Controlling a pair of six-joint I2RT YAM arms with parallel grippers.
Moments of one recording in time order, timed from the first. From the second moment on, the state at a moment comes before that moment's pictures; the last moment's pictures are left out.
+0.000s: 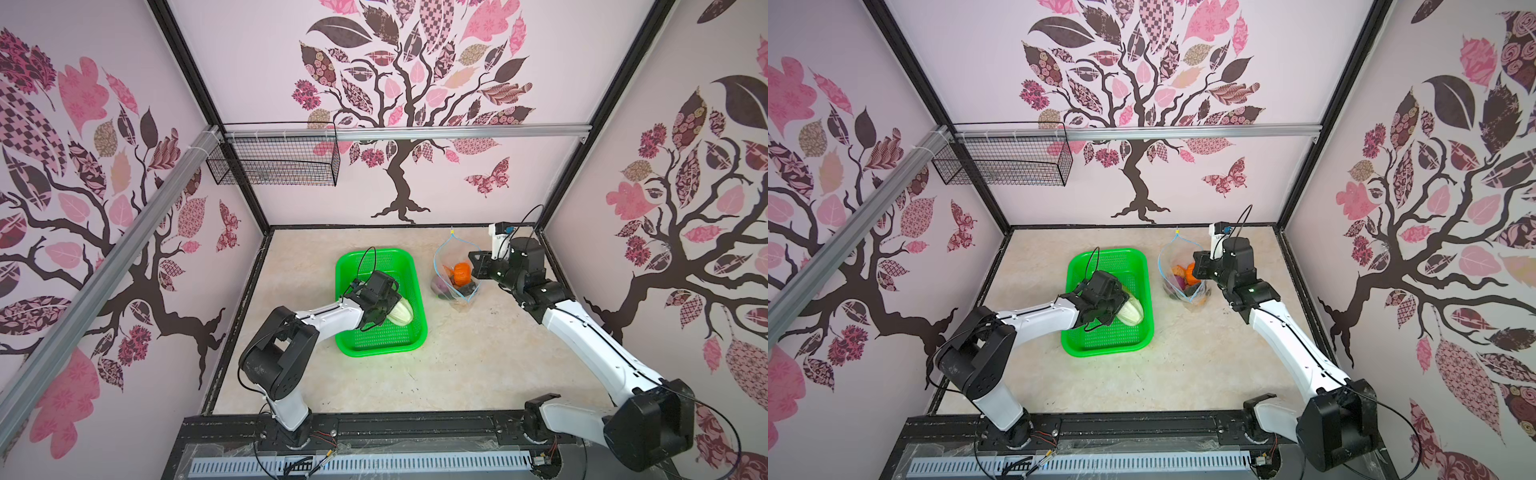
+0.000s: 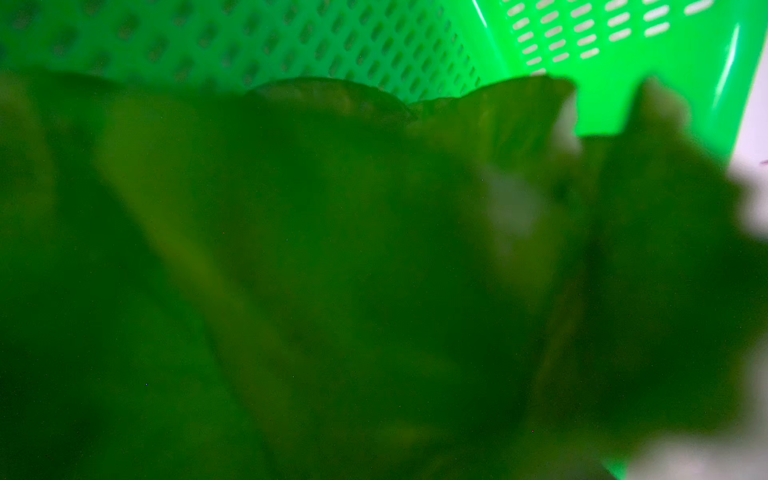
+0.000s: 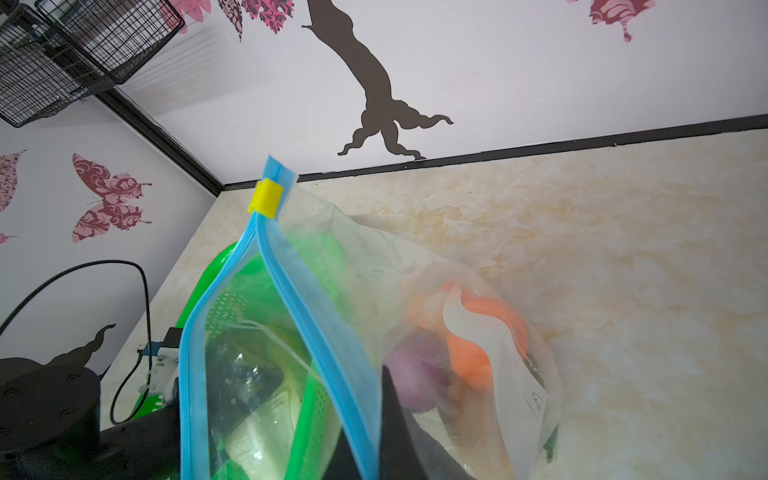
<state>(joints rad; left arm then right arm) -0.61 1.71 0.97 -0.16 -0.07 -1.40 0.27 1.22 1.00 -0.18 -0.17 0.35</state>
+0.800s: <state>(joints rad) -0.61 1.30 1.03 -0.17 -0.36 -0.79 0.27 1.22 1.00 -0.16 -0.17 0.39</state>
